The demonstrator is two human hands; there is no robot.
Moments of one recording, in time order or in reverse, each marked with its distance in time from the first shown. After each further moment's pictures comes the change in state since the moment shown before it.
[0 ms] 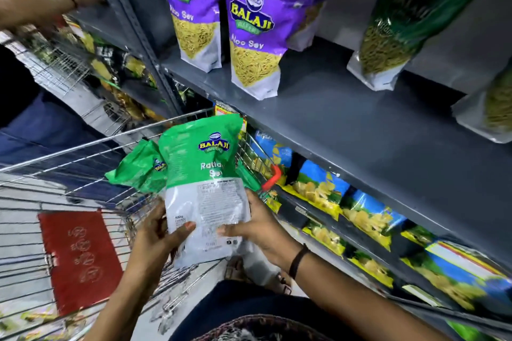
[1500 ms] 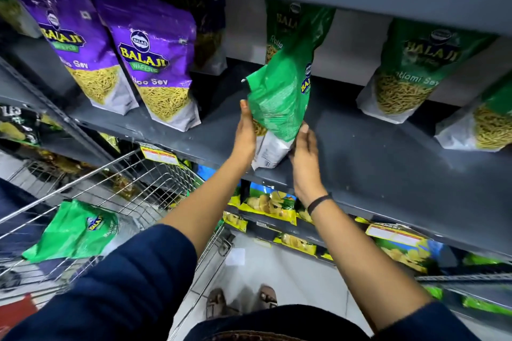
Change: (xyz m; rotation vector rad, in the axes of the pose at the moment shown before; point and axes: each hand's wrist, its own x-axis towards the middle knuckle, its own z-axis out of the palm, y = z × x) left_hand 0.137 0.088 0.310 -0.058 -0.362 0.028; right_hand -0.002 -0.102 -0.181 0.221 0.962 -0.412
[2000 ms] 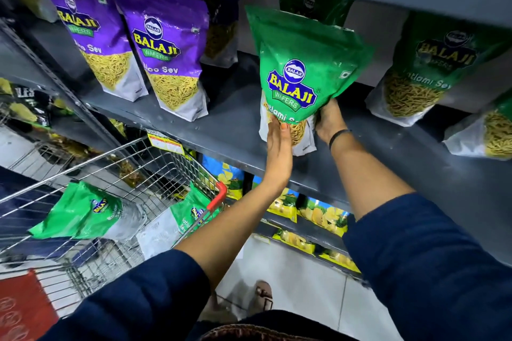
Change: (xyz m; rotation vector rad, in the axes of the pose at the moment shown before) left_hand -0.064 -0.023 0.043 0.083 -0.042 0.097; right_hand 0.106 -0.036 -0.003 0.116 -0.144 0.065
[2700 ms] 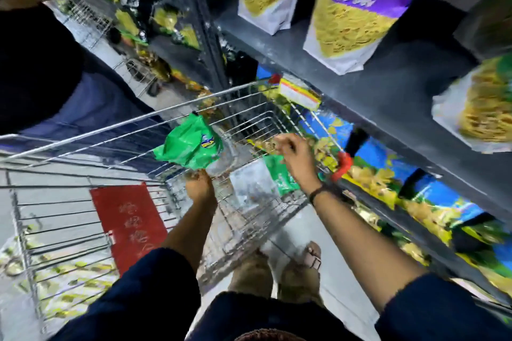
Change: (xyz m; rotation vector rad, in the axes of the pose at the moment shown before) left_hand -0.076 -0.166 -0.399 -0.052 0.929 -0.560; right_hand -0.178 0.243 0.213 -0.722 -0.429 -0.015
